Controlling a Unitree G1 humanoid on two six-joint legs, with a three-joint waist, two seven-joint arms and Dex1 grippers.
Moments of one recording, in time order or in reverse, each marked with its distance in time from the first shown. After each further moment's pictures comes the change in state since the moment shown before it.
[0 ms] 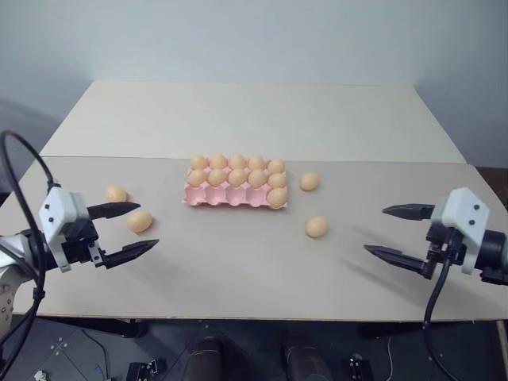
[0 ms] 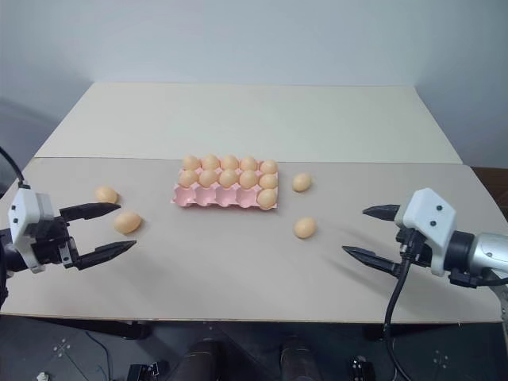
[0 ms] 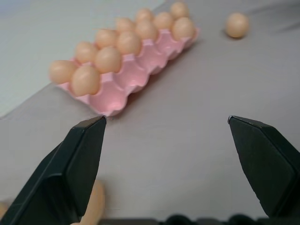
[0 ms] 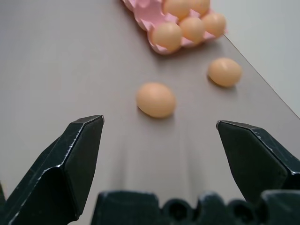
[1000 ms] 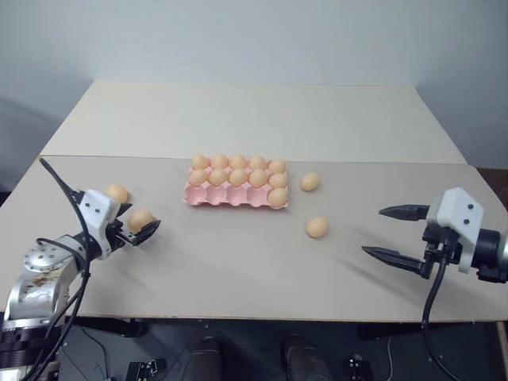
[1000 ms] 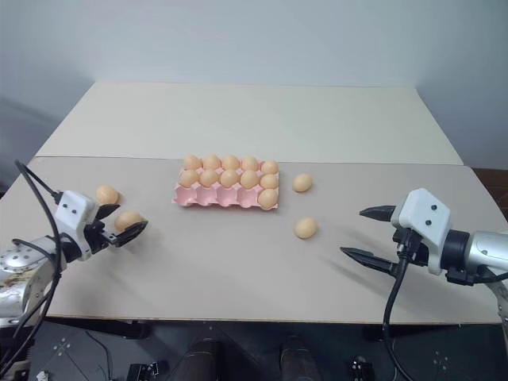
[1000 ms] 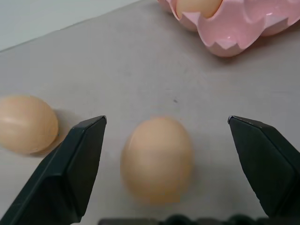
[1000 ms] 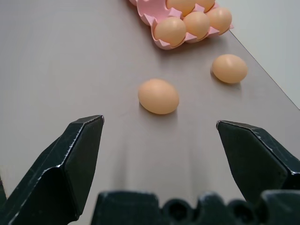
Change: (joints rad) left arm -0.236 -0.172 -0.262 0.287 0.240 0.035 0.338; right arm 0.022 -0.020 -0.004 0.040 -0.020 -0.013 0.001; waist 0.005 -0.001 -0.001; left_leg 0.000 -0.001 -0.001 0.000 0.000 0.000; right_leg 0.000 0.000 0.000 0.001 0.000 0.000
